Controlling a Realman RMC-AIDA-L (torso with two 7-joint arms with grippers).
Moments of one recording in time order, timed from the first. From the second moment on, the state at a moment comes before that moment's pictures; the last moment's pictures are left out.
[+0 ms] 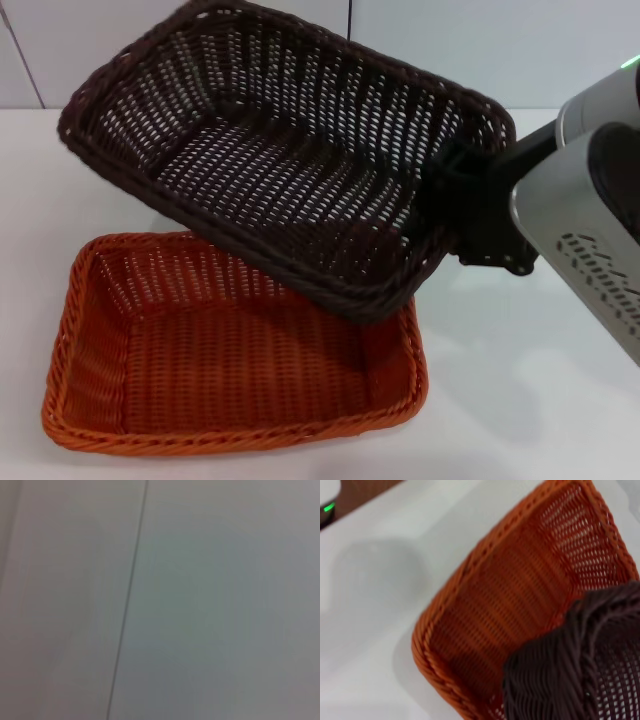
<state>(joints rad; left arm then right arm) -0.09 -2.06 -1.56 -0.37 2.59 1.16 -0.18 0.71 2.07 -1.51 -1.94 -2.49 -1.84 1.39</state>
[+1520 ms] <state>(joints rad) -0.09 -2.07 -1.59 -0.36 2.59 1.21 -0.17 0.67 2.07 -1.39 -1.76 -2.42 -1.81 0.78</state>
